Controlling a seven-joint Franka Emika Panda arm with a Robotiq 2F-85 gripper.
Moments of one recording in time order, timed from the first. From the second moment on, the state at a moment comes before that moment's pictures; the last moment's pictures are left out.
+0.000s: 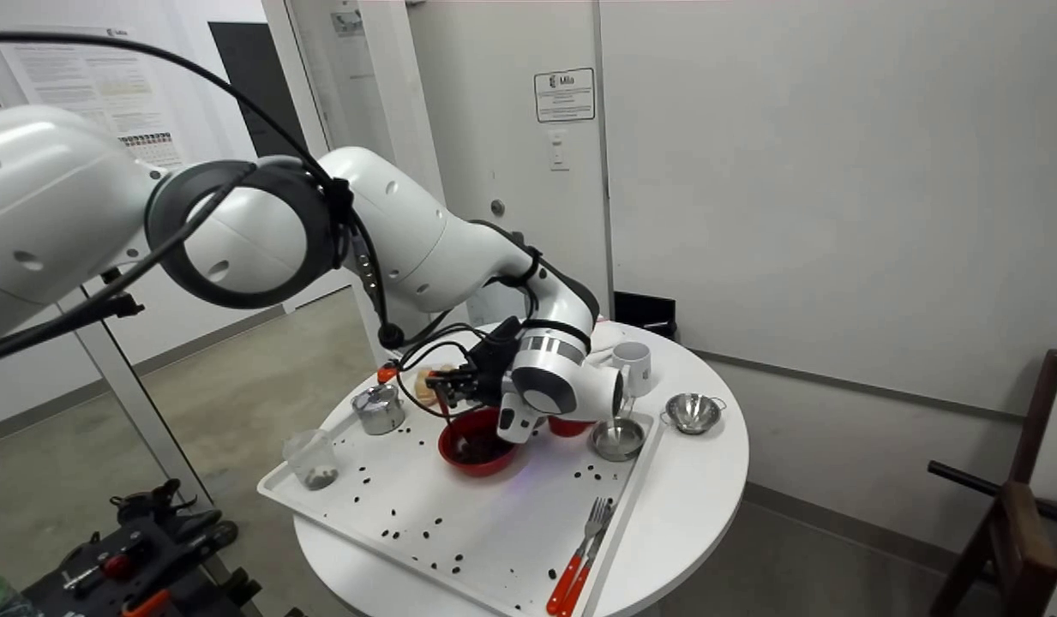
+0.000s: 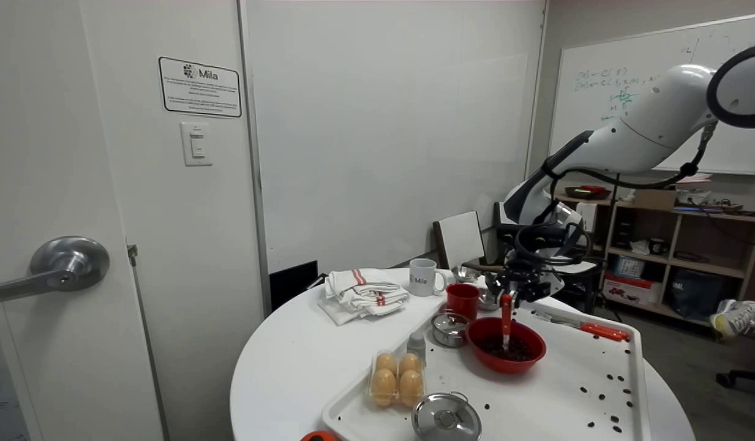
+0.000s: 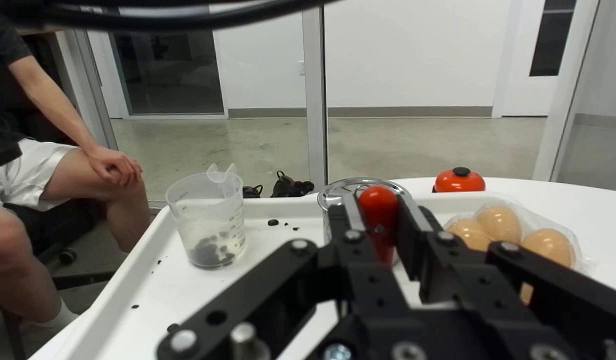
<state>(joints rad) -0.30 1.18 -0.08 -1.33 1.15 1.36 0.61</state>
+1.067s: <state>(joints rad) -0.37 1.18 -0.11 -1.35 1.23 1.36 0.54</state>
